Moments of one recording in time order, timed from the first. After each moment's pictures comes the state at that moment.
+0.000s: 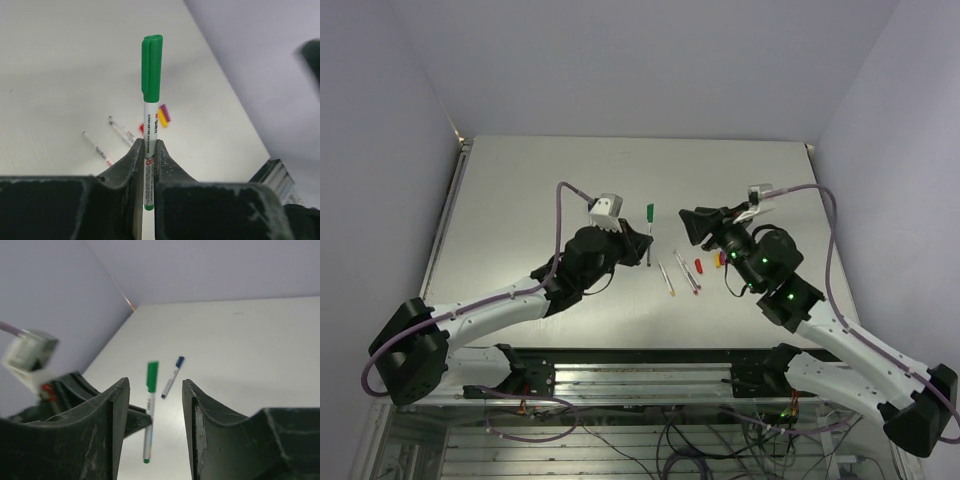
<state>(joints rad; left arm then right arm) -0.89 1.21 0.70 0.38 -0.18 -0.62 0.75 0.87 0.68 0.25 0.23 0.41</state>
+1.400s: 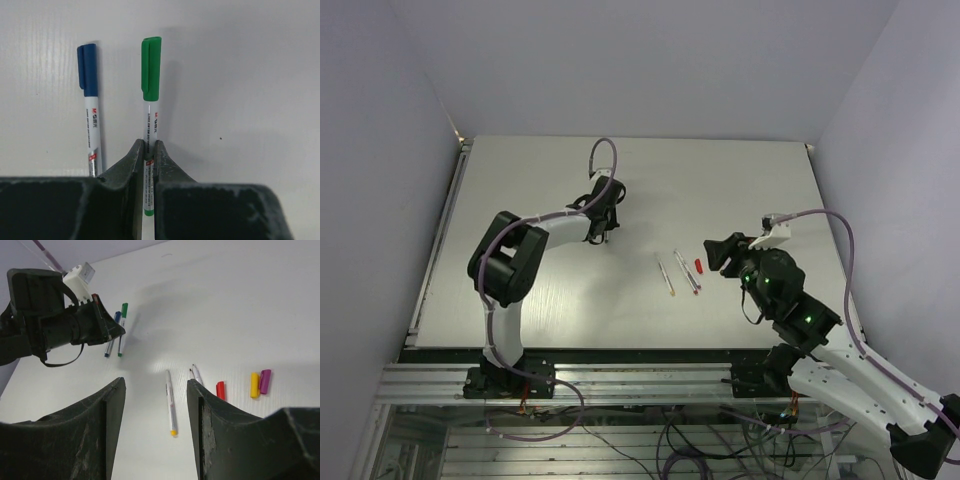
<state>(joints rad) -0.54 1.95 1.19 -0.02 -0.34 -0.45 0.75 0.63 0.57 -0.13 0.44 0.51</state>
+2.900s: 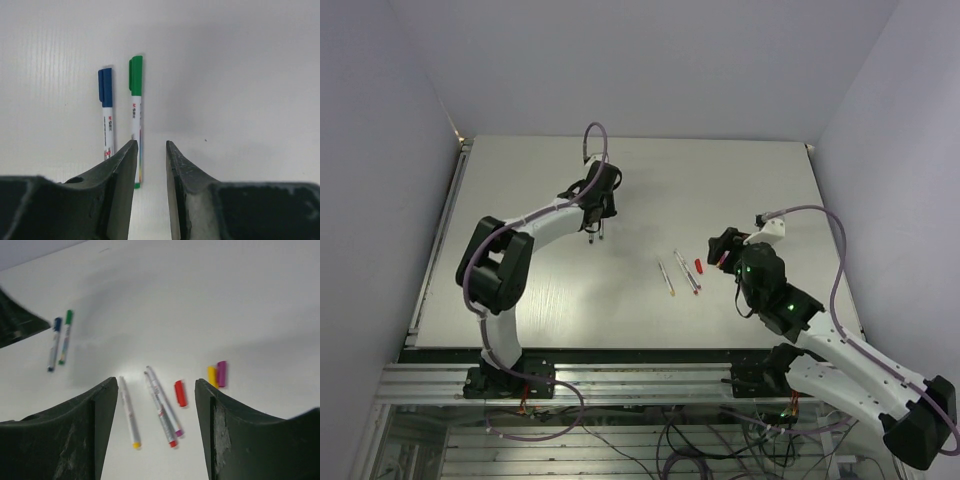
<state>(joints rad) -0.52 1.90 1.30 -0.16 -0.33 -0.45 0.72 0.75 0.53 -0.10 0.57 0.52</state>
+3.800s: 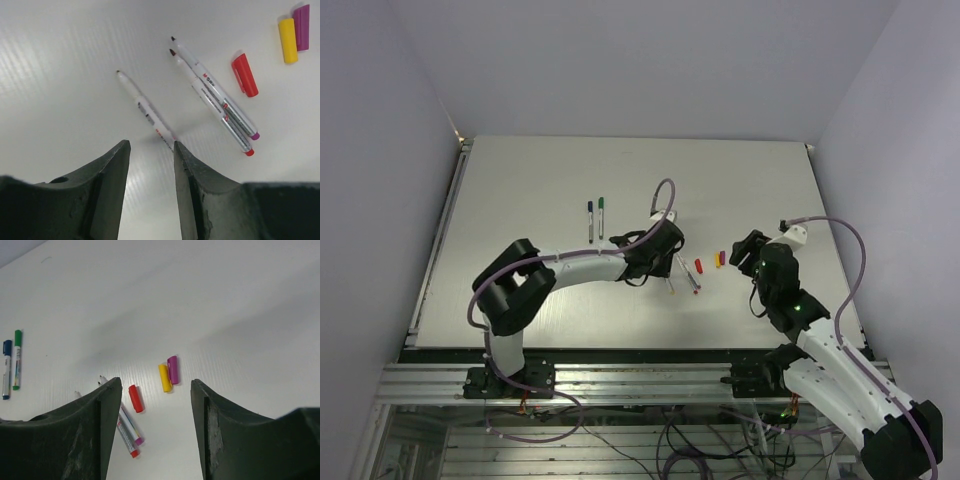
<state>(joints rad) -0.96 1.82 1.18 -0.23 -0.30 -0.60 0.42 0.73 0.43 -0.11 0.46 0.55</state>
